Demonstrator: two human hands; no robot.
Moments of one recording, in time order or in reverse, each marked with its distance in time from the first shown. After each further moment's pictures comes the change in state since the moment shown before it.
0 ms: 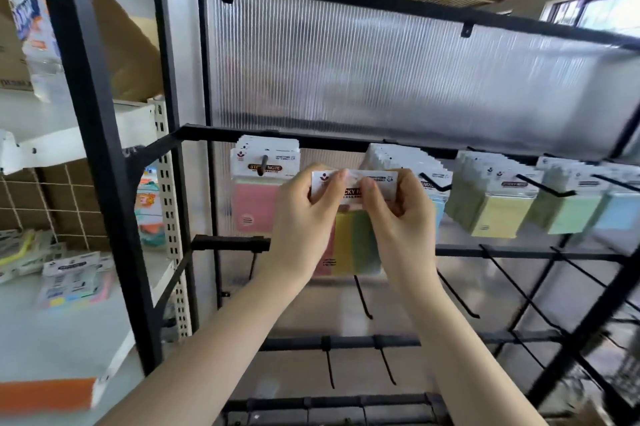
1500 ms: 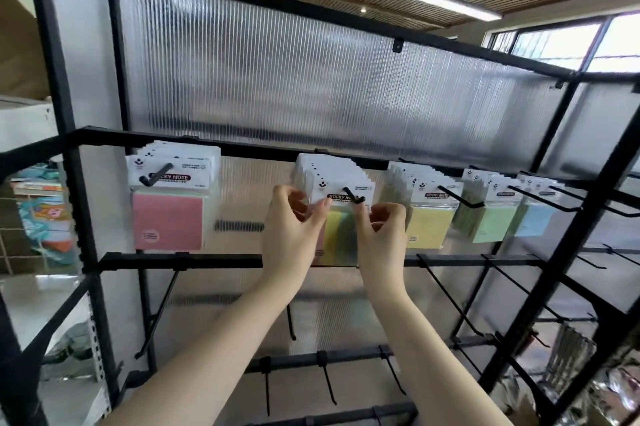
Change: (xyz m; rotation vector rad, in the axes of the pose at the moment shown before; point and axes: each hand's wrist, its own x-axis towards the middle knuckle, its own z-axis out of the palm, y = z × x) left_hand 0.008 -0.070 0.110 0.218 0.114 -0.128; right_hand 0.036 0.082 -0.079 -0.284 0.257 0.261
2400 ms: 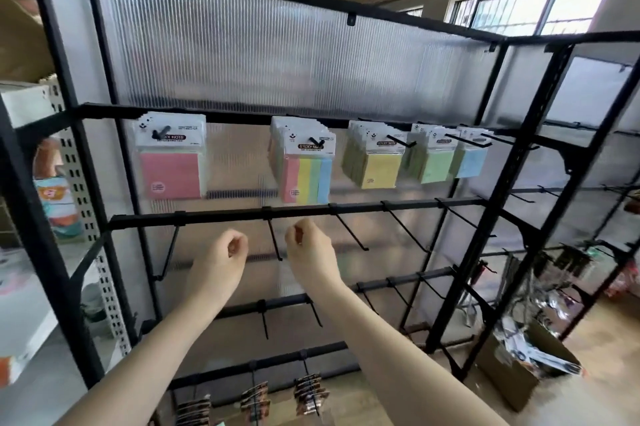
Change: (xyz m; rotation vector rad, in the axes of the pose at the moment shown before) left_hand -0.098 -0.037 -0.110 0.306 -0.351 -0.180; right_hand -0.126 -0.014 -0.017 -0.402 -0.437 0.173
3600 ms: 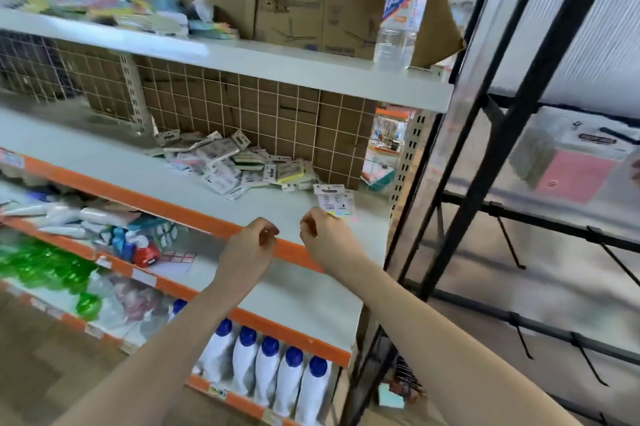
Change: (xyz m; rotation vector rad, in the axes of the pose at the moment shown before) left_hand -0.134 -0.245 -0.395 0.217 0.275 -0.374; right_hand -0.150 -0.261 0.375 -0.158 -0.535 -0.577
